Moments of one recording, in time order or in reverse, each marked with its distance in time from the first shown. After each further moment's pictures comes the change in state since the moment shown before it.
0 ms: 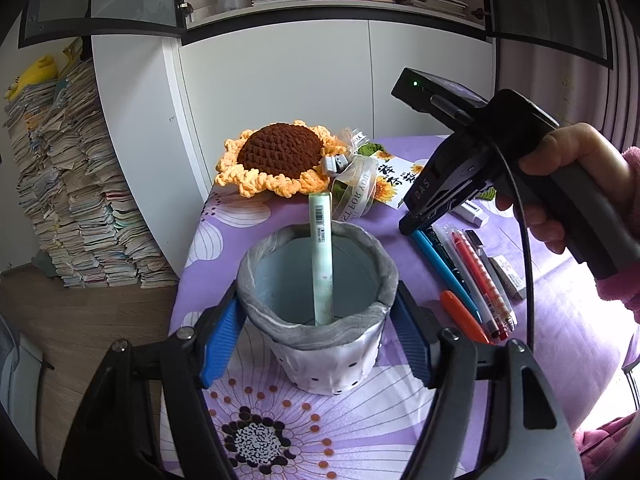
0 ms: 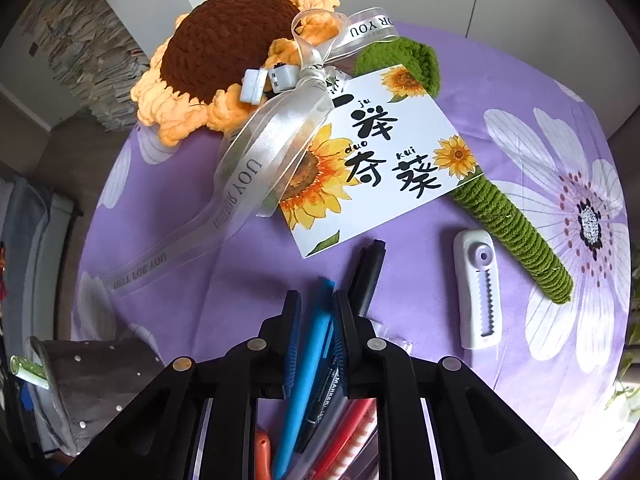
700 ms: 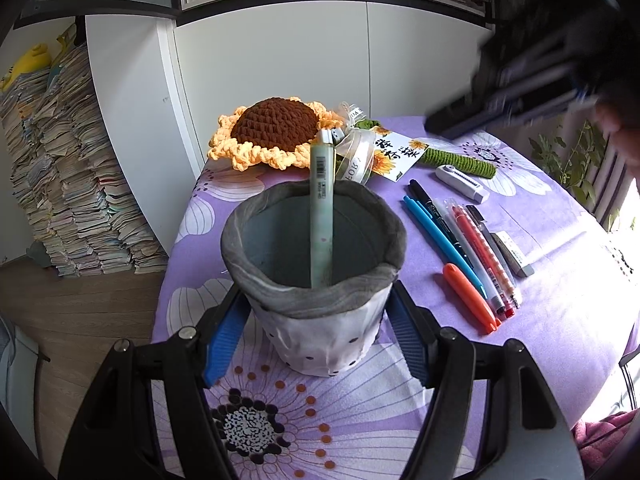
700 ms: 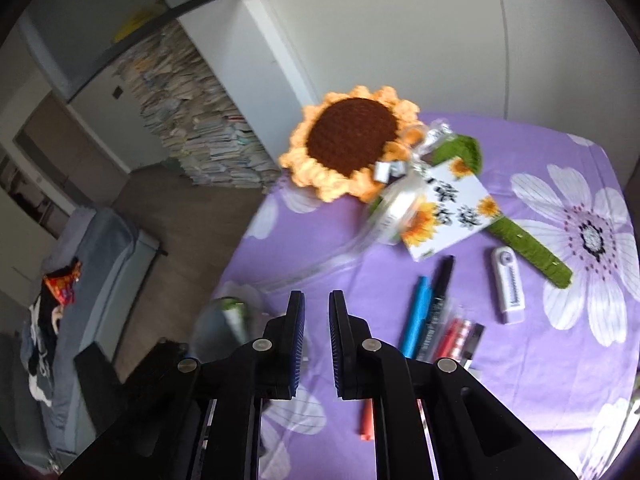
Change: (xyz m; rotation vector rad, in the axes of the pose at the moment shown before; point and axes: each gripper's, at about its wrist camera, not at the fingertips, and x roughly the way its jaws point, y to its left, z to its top) left arm 0.011 0.000 -0.012 -0.002 0.059 -0.019; right arm -0.110 0.024 -0.057 -0.012 -0.258 0.237
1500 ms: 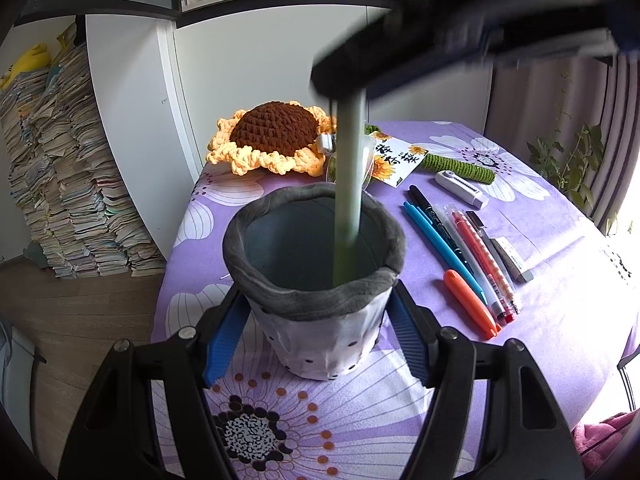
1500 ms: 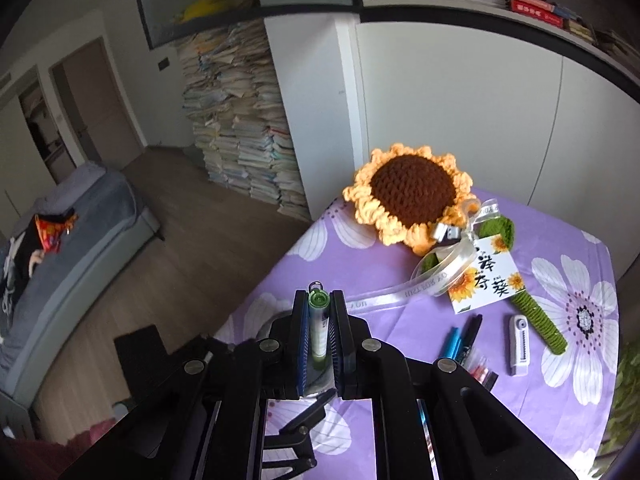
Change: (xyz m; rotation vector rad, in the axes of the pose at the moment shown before) left arm 0.003 0.001 0.000 -0.008 -0.014 -0.012; right arm -0.007 0.098 -0.017 -0.312 -0.137 -0.011
